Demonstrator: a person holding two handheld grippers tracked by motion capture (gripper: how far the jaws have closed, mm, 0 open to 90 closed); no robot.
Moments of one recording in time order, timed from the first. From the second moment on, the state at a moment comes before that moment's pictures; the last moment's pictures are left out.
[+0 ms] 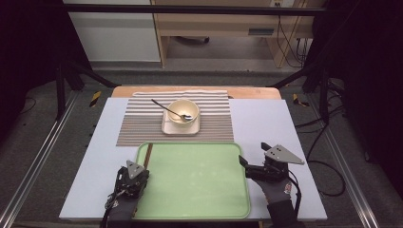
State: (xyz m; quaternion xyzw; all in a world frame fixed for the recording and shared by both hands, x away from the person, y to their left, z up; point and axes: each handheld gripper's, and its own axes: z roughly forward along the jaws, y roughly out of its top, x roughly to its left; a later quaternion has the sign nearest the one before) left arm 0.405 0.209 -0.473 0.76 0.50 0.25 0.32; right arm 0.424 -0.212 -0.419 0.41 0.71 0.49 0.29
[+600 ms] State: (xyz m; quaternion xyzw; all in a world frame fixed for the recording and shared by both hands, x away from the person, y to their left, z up) left arm 0.410 0.212 -0.443 0.72 0.48 0.24 0.44; right arm 0.424 -0.213 -0.419 0.42 0.71 0.49 0.29
